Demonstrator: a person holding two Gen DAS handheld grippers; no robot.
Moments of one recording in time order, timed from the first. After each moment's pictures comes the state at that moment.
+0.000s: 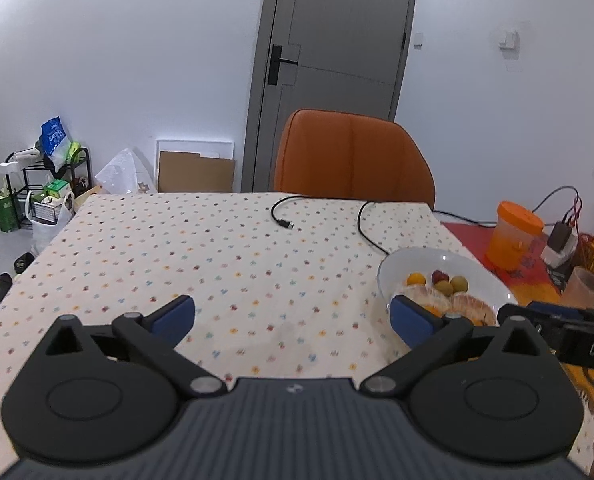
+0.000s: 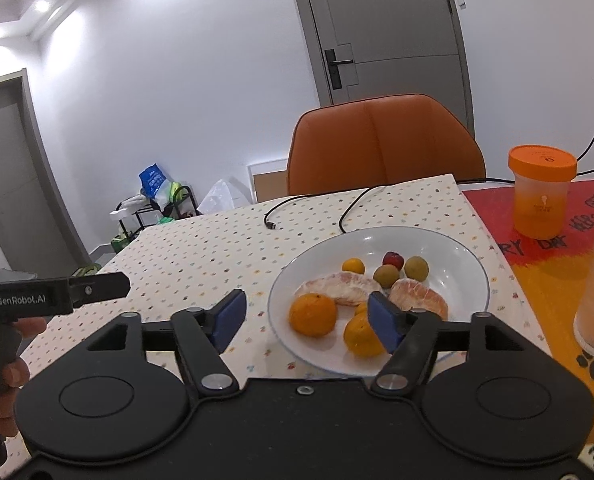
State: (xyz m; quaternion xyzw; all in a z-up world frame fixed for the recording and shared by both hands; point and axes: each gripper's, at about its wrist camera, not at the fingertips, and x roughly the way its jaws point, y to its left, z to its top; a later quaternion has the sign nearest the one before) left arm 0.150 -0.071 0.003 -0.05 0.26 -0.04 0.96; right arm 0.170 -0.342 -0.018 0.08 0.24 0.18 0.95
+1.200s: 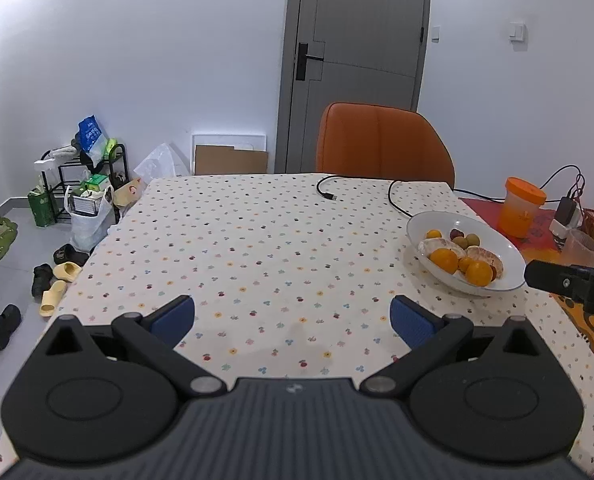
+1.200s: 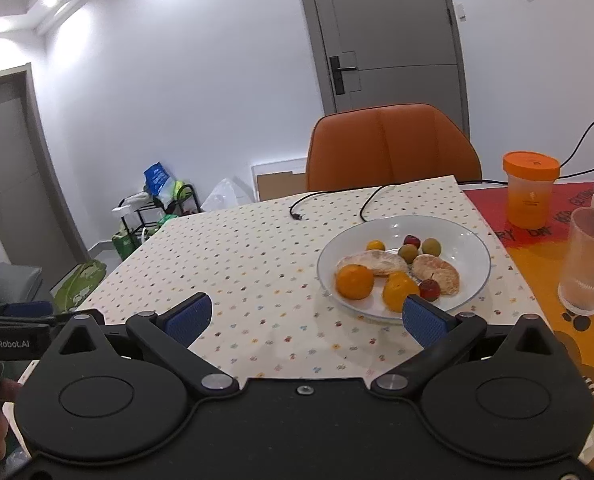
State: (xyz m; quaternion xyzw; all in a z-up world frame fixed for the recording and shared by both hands) left arm 0.053 -0.032 0.009 -0.03 0.27 0.00 0.96; right arm 0.097 -0.311 0.000 0.07 0.24 0.16 0.96
